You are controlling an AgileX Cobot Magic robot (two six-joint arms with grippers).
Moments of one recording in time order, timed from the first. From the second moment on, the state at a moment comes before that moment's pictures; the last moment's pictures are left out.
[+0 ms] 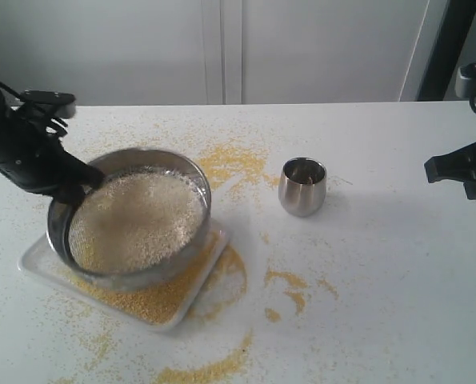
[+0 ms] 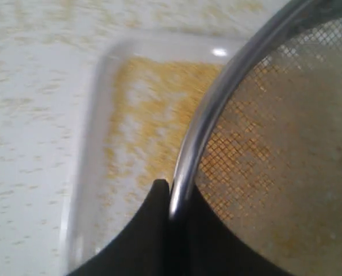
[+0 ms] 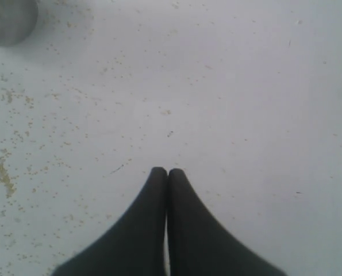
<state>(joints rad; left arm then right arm) -0.23 1.76 -1.18 -0.28 0.70 0.37 0.05 1.33 -0.94 -0.03 0.73 0.00</state>
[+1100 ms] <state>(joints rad) -0.18 1.75 -1.17 -0.36 0.87 0.54 0.05 1.33 -0.94 -0.03 0.73 0.00</state>
